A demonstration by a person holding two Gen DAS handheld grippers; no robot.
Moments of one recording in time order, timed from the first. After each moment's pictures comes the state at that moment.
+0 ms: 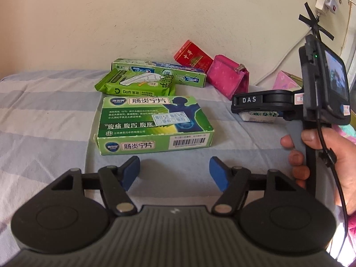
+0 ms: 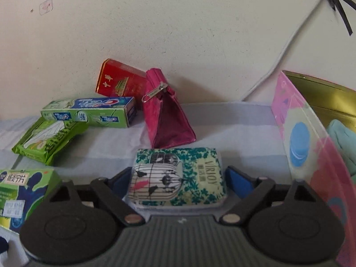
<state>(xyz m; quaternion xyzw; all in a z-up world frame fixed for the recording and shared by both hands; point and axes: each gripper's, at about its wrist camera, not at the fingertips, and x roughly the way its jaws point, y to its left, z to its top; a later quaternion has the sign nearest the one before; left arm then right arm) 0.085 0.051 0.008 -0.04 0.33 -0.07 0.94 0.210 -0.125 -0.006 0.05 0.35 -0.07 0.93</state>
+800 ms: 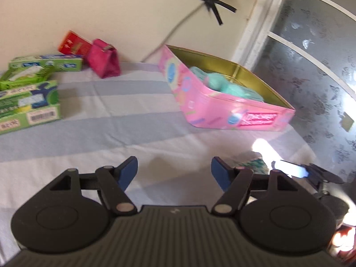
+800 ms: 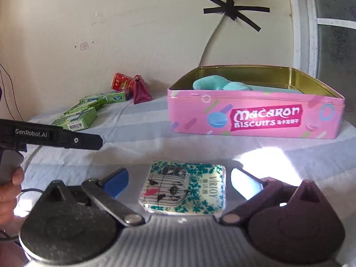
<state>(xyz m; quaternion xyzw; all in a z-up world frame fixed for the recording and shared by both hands) 0.018 -0.041 0.025 -0.05 0.35 -0.31 0.88 -0.087 -0.207 0.025 0.08 0.28 -0.05 0.96</state>
